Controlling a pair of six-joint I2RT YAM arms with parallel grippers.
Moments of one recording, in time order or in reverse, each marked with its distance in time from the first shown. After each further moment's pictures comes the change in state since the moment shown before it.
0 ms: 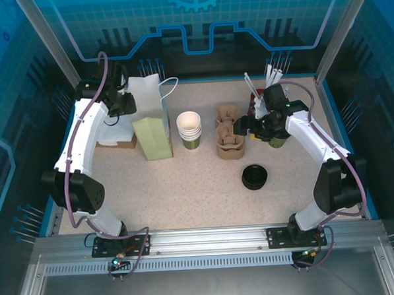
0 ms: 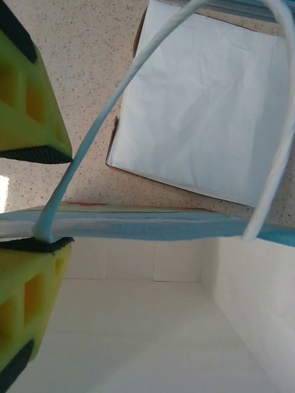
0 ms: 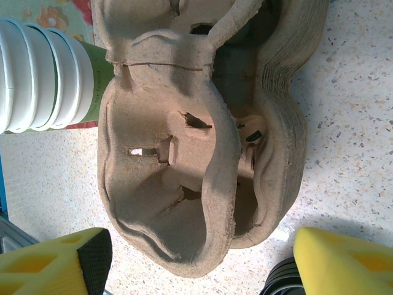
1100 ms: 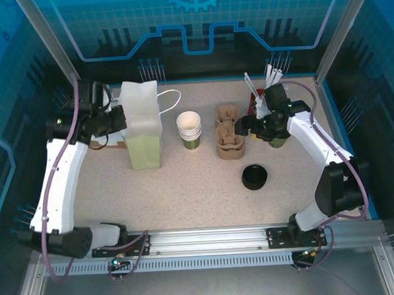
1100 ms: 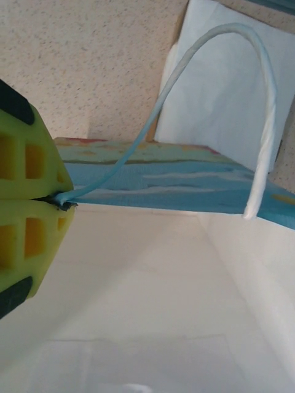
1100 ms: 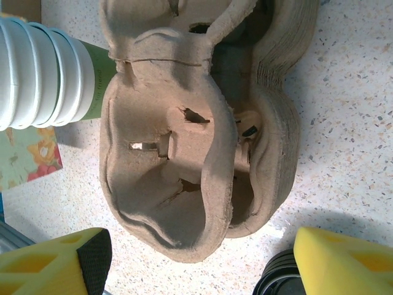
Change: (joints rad) left arm -0.027 -0.410 -0.198 -0.041 0.114 -0.084; right arm 0.000 -0.030 0.002 -0.021 0.019 0.000
